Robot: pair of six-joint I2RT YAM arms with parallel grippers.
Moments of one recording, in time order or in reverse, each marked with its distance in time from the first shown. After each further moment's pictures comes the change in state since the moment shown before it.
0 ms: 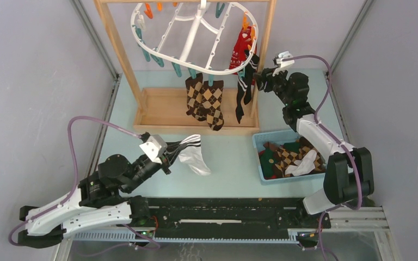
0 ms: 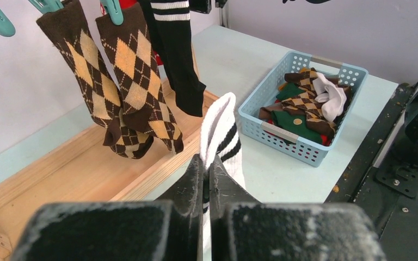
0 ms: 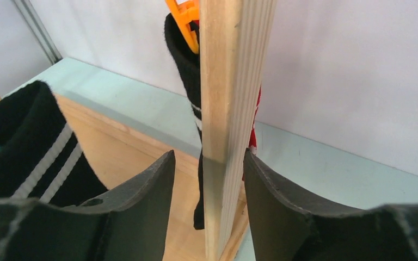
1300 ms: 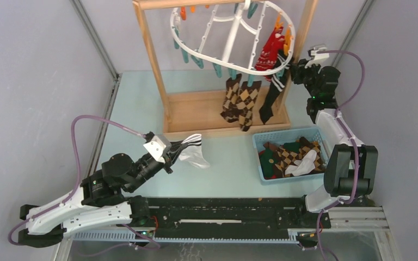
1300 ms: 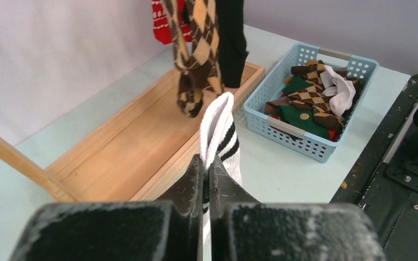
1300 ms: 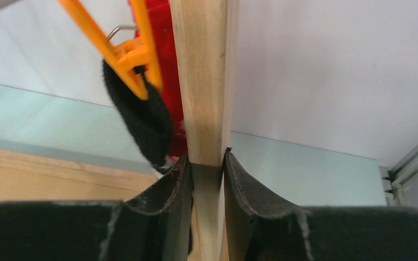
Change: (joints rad) left arm 0.000 0.028 0.002 -0.002 -0.016 0.019; right arm -0.286 0.059 0.063 0.006 -0.072 0.007
